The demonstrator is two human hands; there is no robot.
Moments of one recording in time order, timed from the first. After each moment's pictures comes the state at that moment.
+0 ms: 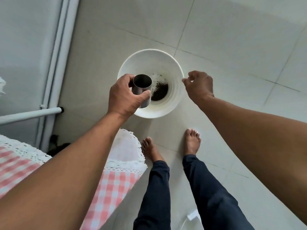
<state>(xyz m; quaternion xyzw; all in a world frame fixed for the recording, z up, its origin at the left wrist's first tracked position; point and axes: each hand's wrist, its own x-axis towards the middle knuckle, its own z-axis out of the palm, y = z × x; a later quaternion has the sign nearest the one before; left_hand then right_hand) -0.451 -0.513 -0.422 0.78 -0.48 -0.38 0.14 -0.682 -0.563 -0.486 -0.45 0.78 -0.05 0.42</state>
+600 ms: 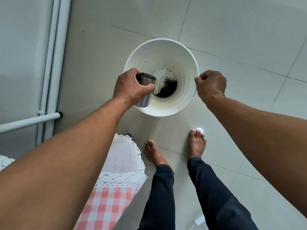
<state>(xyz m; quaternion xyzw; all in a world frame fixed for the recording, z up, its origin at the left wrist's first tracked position) -0.464 -0.560 -0.476 0.77 -0.50 -0.39 0.01 -0.709 -0.567 -0.524 -0.35 0.85 -0.05 0.40</state>
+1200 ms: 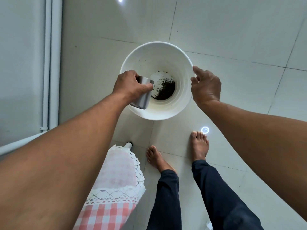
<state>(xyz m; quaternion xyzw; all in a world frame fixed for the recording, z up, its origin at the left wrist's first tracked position) -0.488 -0.600 -0.493 0.75 -0.54 -0.37 -0.09 -0.724 -0.561 -0.538 -0.45 0.82 -0.06 0.36</state>
